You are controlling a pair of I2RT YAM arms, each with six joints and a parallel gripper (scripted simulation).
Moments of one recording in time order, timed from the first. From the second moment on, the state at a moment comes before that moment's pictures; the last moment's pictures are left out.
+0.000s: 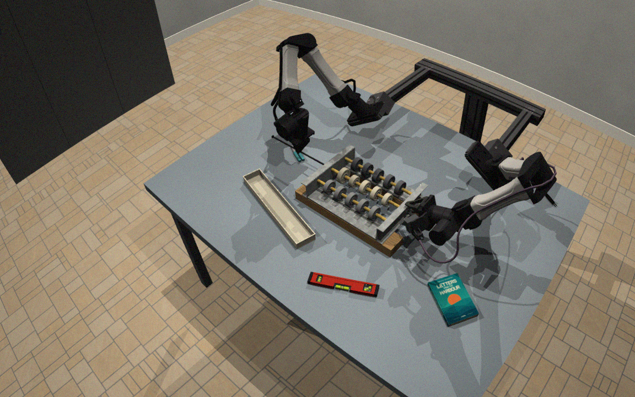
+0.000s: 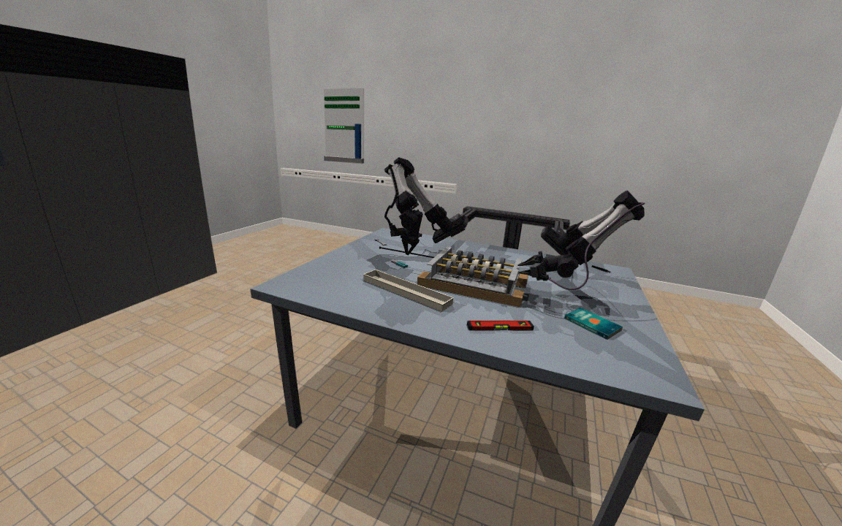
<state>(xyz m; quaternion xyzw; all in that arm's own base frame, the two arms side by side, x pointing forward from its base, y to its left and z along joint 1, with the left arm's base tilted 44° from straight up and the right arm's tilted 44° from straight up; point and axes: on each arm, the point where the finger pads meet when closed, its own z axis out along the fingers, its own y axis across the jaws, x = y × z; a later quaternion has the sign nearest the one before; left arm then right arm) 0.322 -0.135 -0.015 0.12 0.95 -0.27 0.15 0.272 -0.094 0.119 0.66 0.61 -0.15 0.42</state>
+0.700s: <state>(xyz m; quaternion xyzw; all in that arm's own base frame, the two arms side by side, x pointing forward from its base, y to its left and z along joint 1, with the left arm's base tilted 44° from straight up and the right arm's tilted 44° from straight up) 0.323 -0.139 -0.018 0.12 0.95 -0.27 0.15 0.271 -0.098 0.122 0.66 0.61 -0.14 0.42</state>
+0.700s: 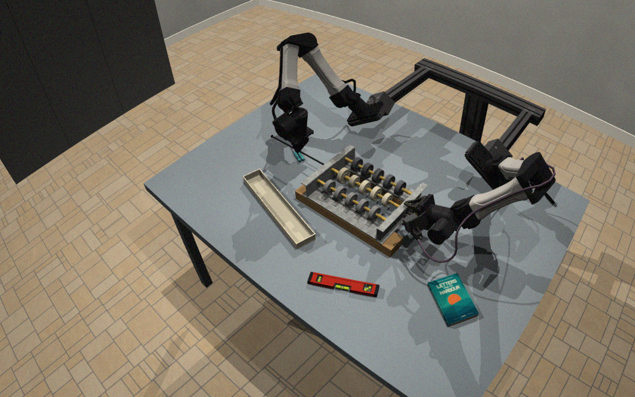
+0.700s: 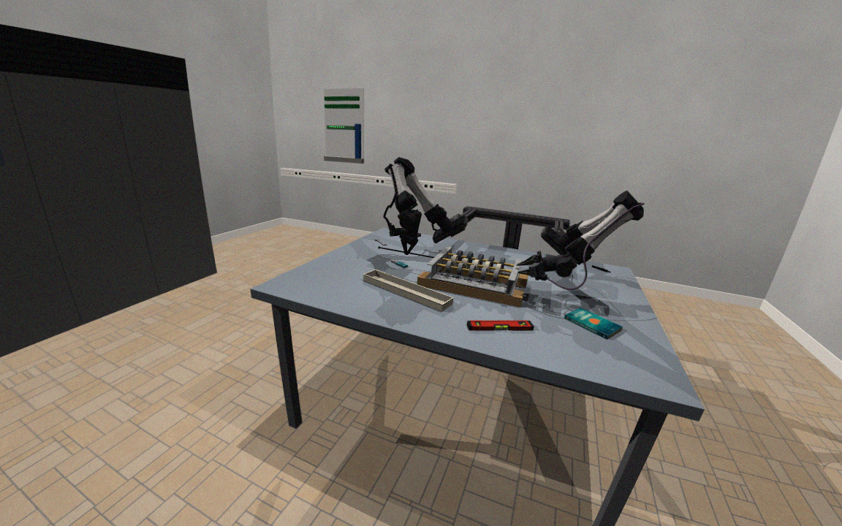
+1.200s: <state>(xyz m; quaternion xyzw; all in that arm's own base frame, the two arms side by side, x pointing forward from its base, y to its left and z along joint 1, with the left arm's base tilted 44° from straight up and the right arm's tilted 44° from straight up) 0.323 -0.142 -0.020 0.12 0.95 -0.27 0.15 0.271 -0.101 0.124 0.66 0.61 -0.14 0.42</state>
